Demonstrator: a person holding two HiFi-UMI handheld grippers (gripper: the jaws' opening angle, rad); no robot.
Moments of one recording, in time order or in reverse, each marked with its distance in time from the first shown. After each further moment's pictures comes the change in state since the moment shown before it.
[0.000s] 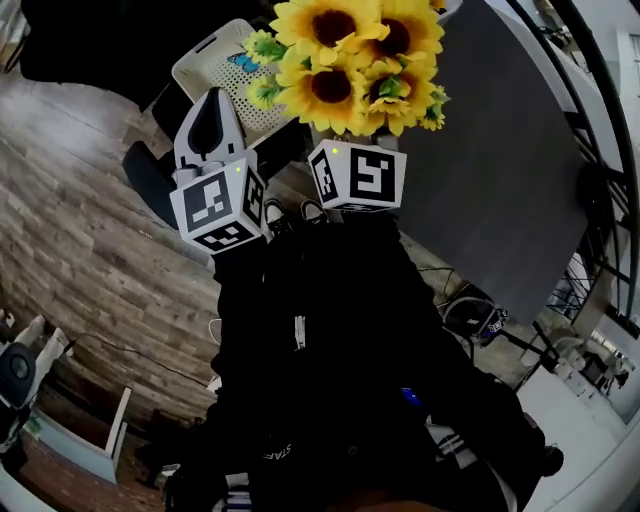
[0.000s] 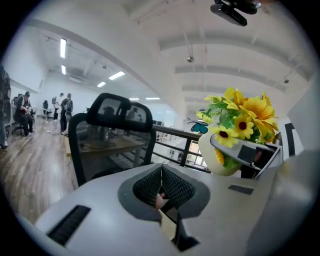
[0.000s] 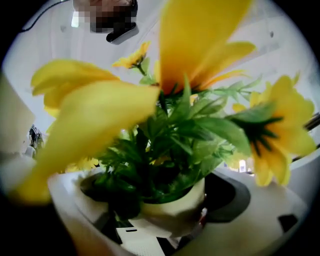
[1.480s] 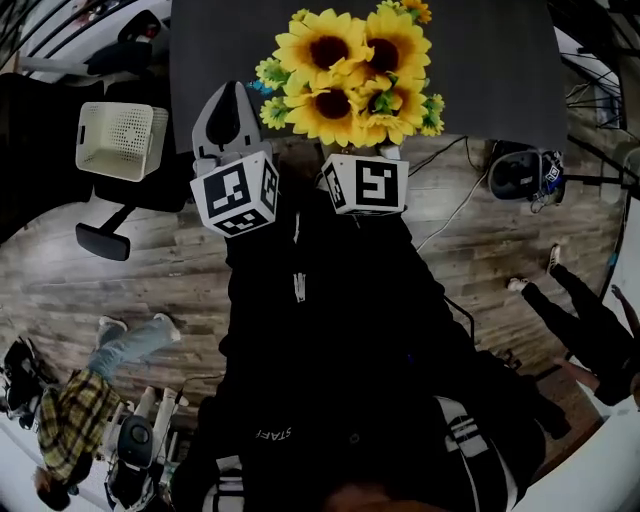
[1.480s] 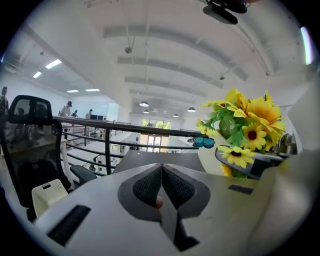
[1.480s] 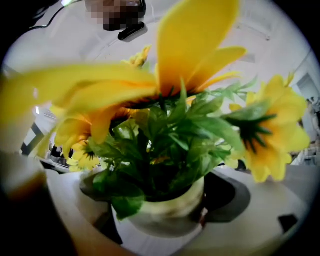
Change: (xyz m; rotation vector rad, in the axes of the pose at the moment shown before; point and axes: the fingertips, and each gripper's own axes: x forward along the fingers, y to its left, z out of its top) left arm -0.094 -0.376 -0.083 0.238 0.115 -0.603; right arm -0.331 -0.263 0.030 0.002 0.050 -0.578
